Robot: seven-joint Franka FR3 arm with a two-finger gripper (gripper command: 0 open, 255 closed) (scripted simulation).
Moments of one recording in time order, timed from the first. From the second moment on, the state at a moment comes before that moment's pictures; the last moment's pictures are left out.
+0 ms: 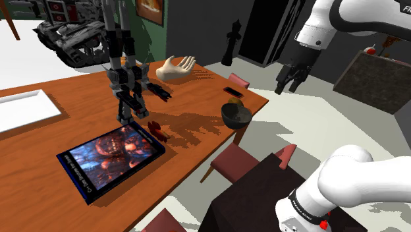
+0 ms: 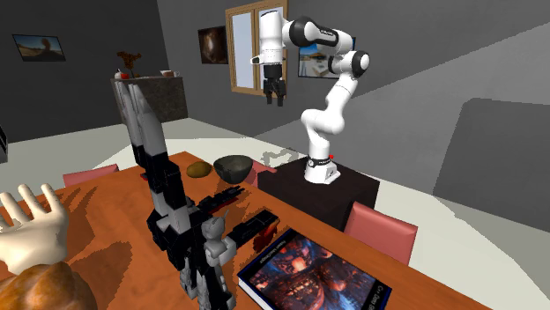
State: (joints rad) arm 0.00 -0.80 -0.07 -2.31 0.00 1.48 0.08
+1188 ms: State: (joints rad) arm 0.12 -0.34 0.09 -2.21 0.08 1.83 0.14
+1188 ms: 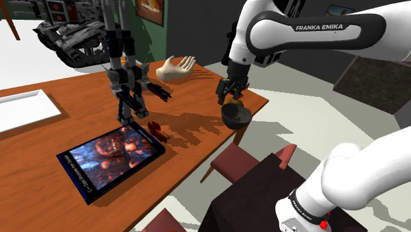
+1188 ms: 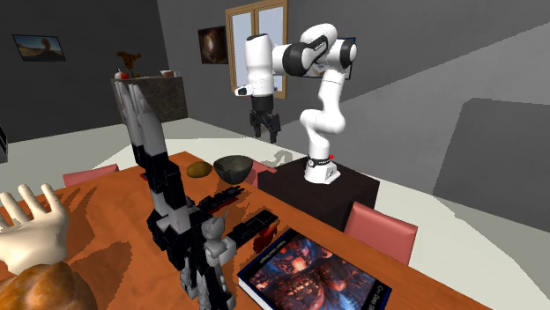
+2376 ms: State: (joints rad) arm 0.25 0.28 0.22 -1.78 -0.01 2.00 0.24
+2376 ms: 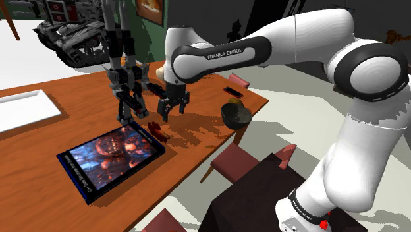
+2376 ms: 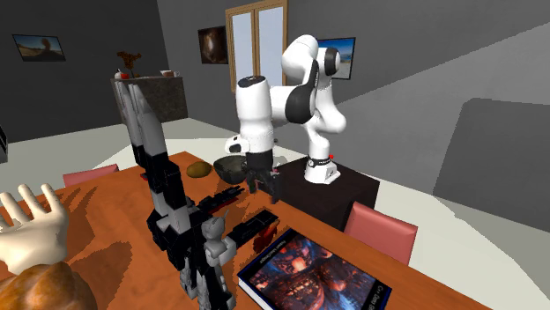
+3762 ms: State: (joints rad) arm 0.31 0.51 0.22 -1.62 -0.07 2.07 0.26
